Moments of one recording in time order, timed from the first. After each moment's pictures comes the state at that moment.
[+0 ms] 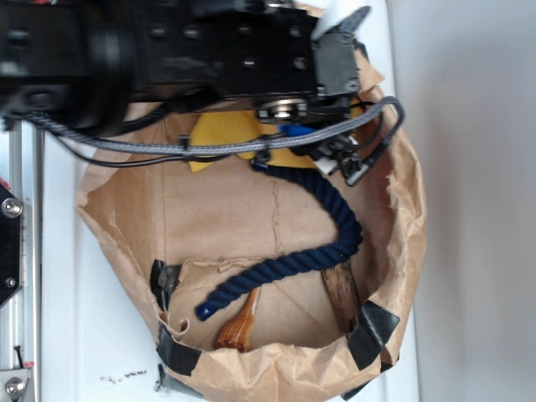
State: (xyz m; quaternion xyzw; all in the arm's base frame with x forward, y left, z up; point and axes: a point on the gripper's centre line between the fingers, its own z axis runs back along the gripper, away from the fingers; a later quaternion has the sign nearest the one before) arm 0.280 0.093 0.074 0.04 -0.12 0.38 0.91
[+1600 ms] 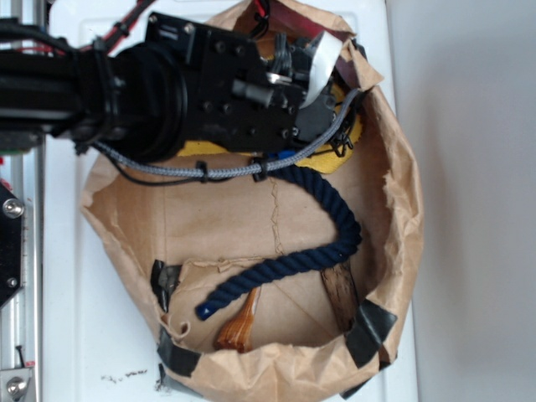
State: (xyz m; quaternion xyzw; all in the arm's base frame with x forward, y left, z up) arm 0.291 0.107 0.021 0.11 -0.17 0.43 0.88
